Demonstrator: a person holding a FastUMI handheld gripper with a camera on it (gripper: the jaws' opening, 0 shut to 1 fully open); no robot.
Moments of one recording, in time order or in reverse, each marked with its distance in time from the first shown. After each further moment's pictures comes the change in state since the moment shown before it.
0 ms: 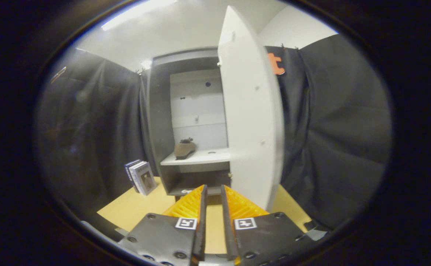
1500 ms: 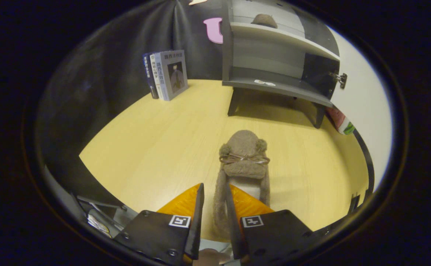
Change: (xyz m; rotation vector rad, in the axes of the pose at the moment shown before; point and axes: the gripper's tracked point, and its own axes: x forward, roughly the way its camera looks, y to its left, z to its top) arm 0.124 0.191 -0.367 -0.237 0.651 0.116
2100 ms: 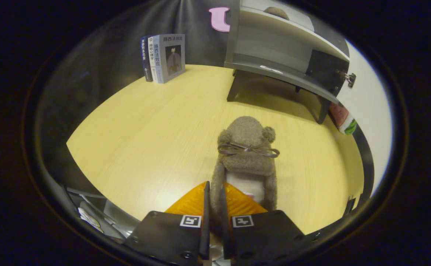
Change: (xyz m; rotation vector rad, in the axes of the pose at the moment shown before) arm 0.014 -0.008 -0.010 -0.045 0.064 -0.049
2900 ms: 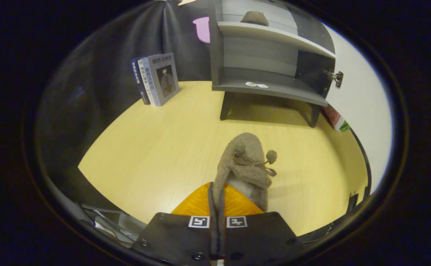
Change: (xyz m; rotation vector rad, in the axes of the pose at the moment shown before) arm -0.034 -0.012 0.049 0.135 -0.096 0.034
